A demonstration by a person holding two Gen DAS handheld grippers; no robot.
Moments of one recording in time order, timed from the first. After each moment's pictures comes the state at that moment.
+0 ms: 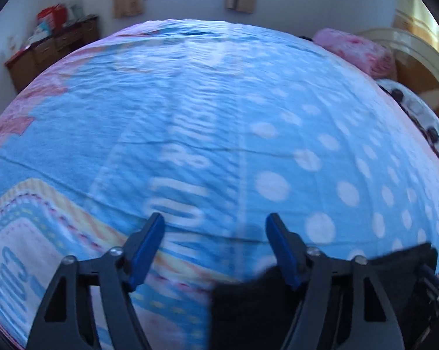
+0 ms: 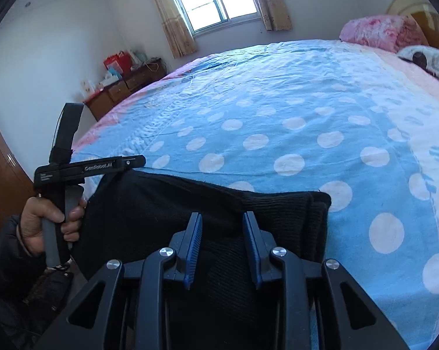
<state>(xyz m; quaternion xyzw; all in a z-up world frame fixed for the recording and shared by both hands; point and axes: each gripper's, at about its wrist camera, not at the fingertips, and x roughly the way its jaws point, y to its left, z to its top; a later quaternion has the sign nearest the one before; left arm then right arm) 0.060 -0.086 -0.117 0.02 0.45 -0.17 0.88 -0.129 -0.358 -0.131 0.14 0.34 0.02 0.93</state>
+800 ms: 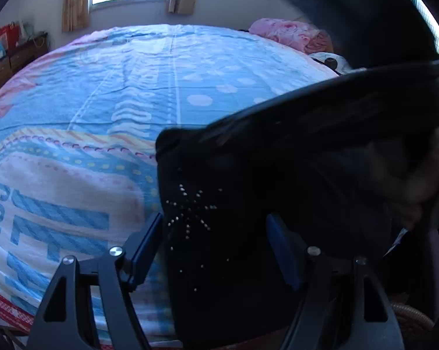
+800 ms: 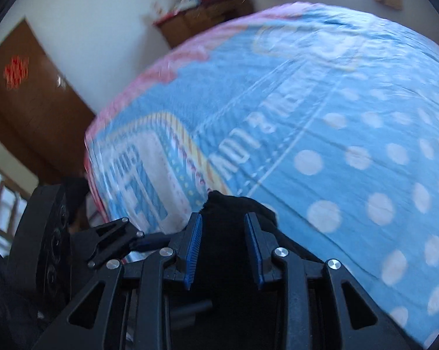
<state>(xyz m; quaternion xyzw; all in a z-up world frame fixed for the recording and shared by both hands) -0.056 -0.066 -0.139 0.06 0.42 -0.32 0.85 0.041 -0.201 -0.116 0.02 0.49 0.23 0.84</state>
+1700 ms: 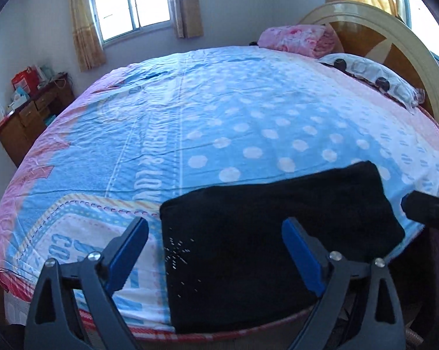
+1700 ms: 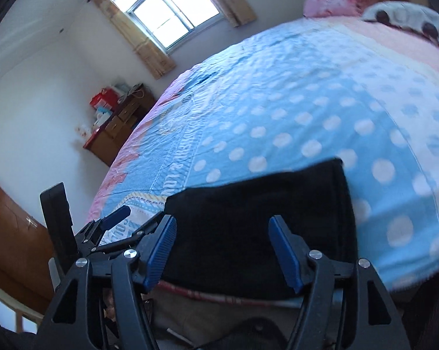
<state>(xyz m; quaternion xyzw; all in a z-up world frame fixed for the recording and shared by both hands) -0.093 -0.106 -0.048 0.15 0.36 -0.25 0.89 -0.173 -0.314 -0.062 0.29 0.33 -0.02 0.90</state>
